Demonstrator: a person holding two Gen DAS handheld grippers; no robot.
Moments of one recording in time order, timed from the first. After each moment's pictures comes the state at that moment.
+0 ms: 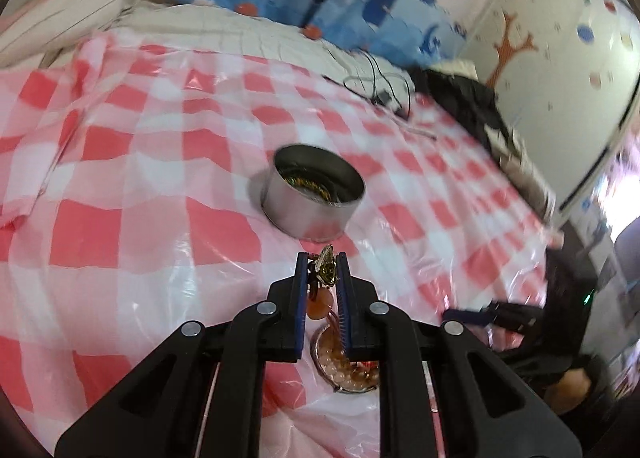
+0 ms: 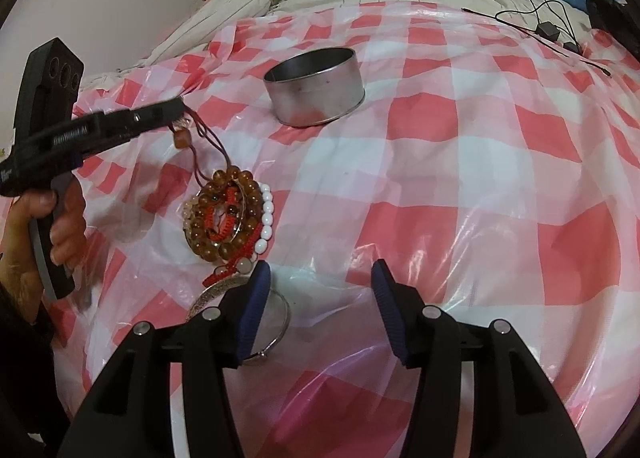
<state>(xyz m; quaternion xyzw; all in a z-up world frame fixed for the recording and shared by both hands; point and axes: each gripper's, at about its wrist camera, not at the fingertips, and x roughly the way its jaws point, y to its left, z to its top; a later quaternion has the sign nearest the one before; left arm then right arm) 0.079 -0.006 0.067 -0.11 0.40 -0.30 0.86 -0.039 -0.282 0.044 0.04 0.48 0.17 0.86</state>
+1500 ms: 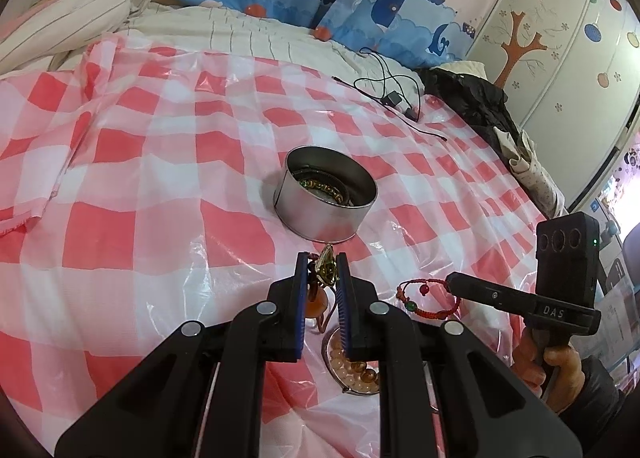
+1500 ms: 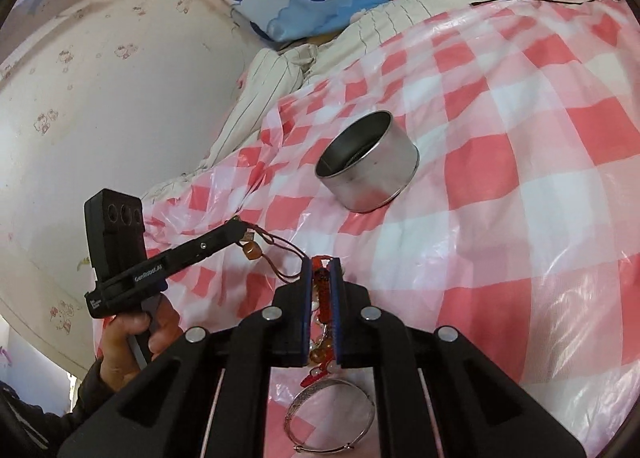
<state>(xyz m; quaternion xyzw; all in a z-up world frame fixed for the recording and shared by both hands) 0.078 -0.011 0.066 -0.09 0.40 -0.28 0.87 -0.001 -0.297 0.055 0.26 0.39 0.26 0.84</state>
